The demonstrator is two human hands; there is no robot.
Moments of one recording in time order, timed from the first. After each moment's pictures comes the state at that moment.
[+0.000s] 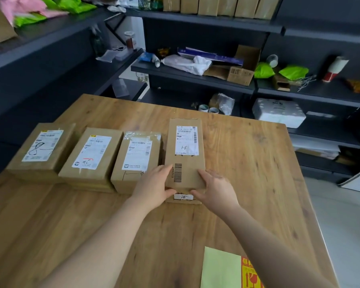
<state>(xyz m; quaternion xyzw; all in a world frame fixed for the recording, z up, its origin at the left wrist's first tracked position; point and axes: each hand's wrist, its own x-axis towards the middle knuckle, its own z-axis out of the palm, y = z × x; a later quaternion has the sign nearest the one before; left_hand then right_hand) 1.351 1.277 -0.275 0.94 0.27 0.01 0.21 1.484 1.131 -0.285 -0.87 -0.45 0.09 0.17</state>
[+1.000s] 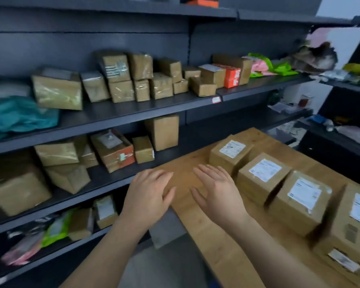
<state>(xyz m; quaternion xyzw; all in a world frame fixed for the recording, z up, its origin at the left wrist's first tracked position) 0.920 1.217 -0.166 0.78 0.58 0.23 -0.07 1.114 1.227 -0.170 -0.53 -0.80 -0.06 0.28</state>
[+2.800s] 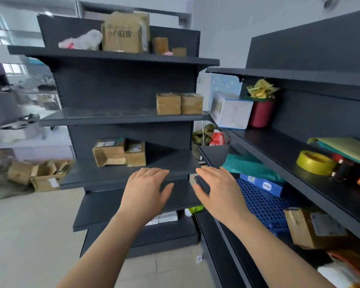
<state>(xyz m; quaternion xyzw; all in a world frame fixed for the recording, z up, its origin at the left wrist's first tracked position) 0.283 0.691 -0.092 -0.05 0.94 0.04 -0.32 0.203 0.877 -0.098 0.34 -0.88 0.22 0.25</state>
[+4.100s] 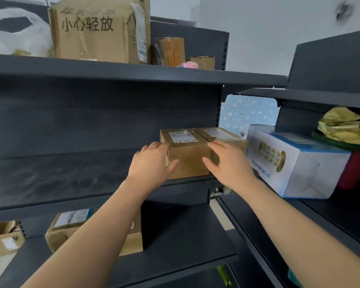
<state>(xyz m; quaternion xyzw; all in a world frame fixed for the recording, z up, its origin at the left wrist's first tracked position) -0.194 0.429 -0.002 -0.06 0.96 0.06 -0.28 -0.268 0.626 -0.003 0.28 -0.91 0.18 0.25</state>
